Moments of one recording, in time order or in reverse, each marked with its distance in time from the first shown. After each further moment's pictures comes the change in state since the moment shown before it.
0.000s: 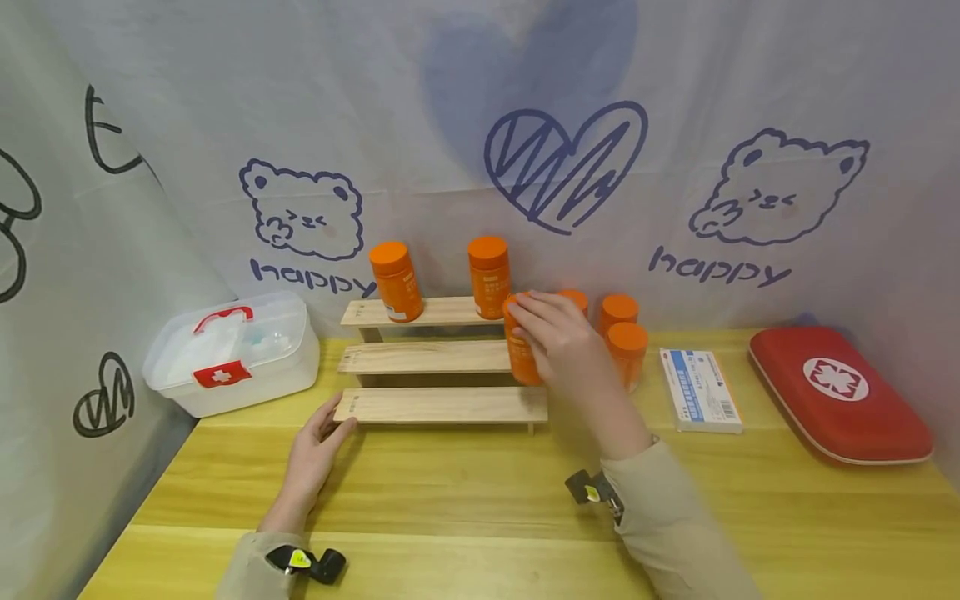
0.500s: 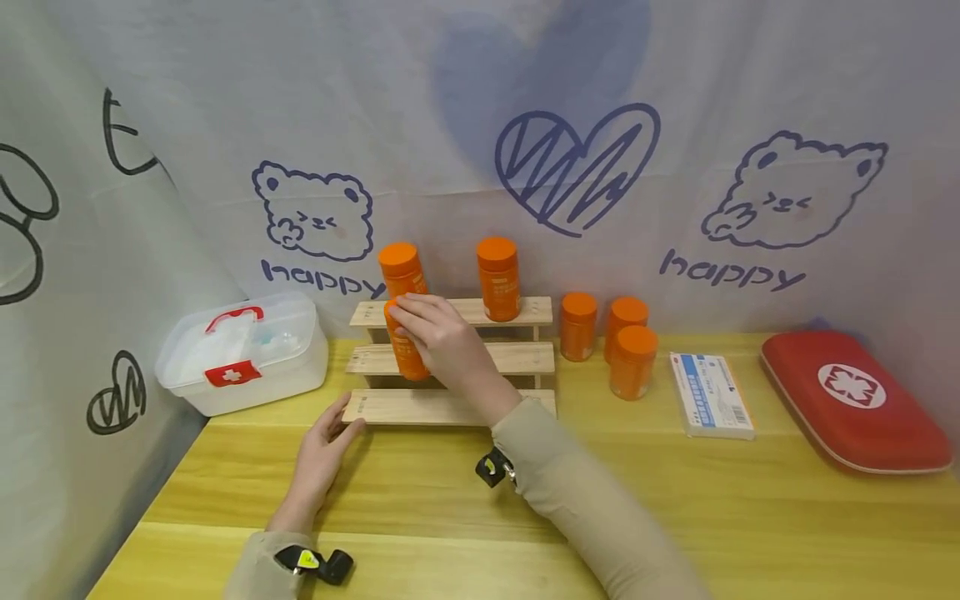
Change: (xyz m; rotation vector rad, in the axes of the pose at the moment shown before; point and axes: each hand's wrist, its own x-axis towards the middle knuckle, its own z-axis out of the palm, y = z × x) left_hand 0.001 0.002 0.000 -0.002 0.036 0.023; right_hand 0.049 -0.040 0.121 0.185 0.007 -0.136
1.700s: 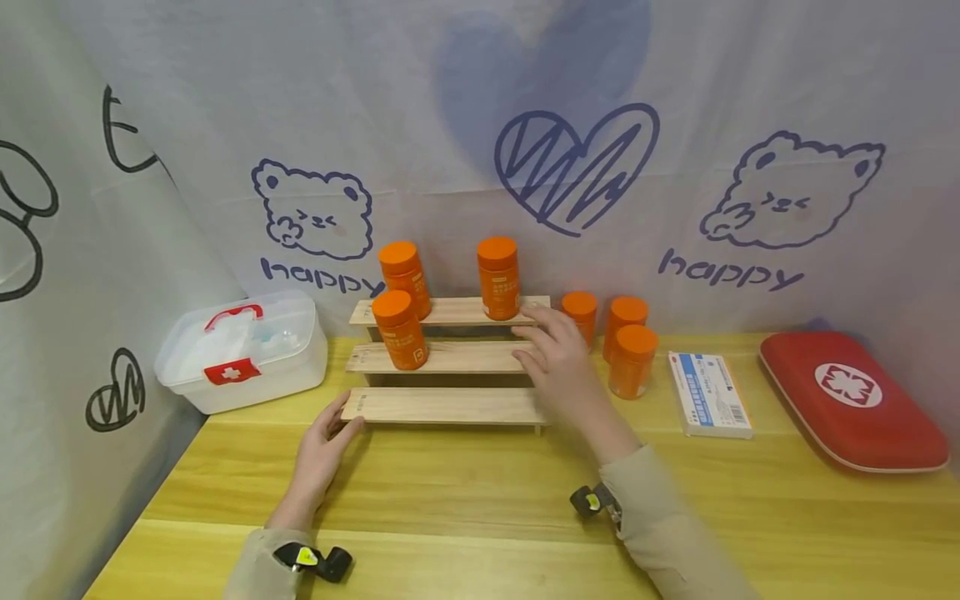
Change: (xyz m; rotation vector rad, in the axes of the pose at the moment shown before) left_hand 0.000 0.001 0.001 0.014 0.001 -0.023; right_hand -0.086 0.031 -0.087 -0.088 -0.024 0.280
